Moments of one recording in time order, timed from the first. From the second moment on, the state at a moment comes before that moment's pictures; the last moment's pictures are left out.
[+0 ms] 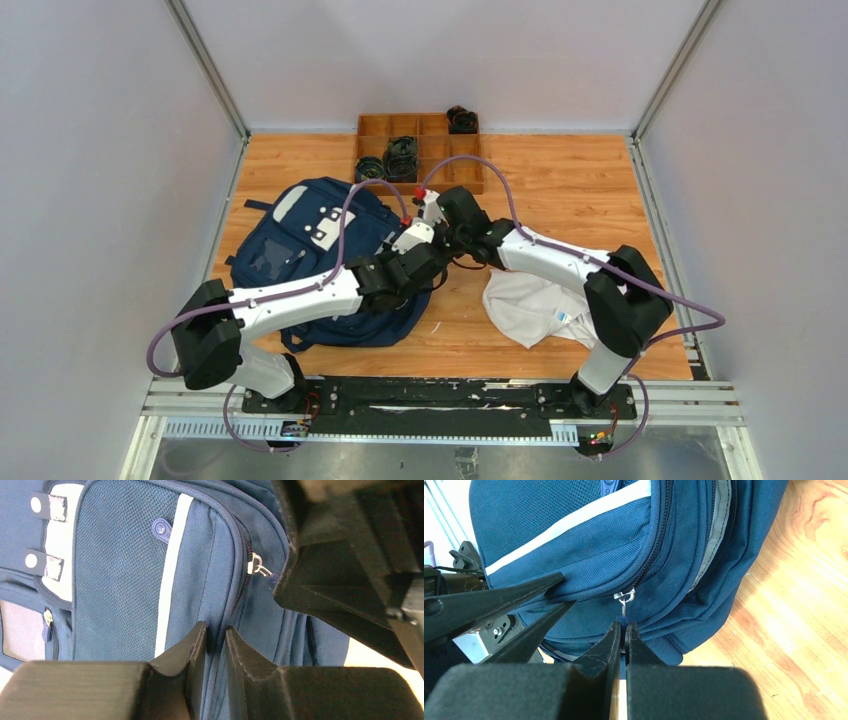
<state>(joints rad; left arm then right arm) -1.03 1.42 0.98 -0.60 -0.77 -0.42 0.77 1.68 1.14 -0.17 -0.40 0.27</state>
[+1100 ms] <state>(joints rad) -0.97 0.89 0.73 -0.53 -0.41 -0.34 0.73 1.82 1.47 -0.44 -0.46 0.15</state>
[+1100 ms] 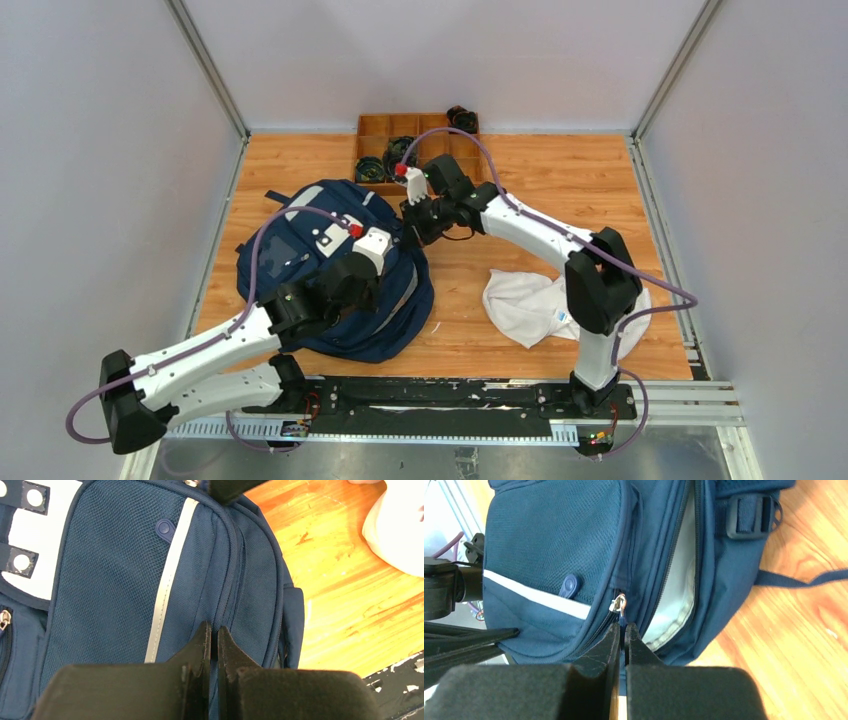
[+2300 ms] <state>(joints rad) -0.95 0.89 0.80 -0.62 -0.49 -0.43 0.58 1.92 1.35 -0.33 -0.60 0.22</state>
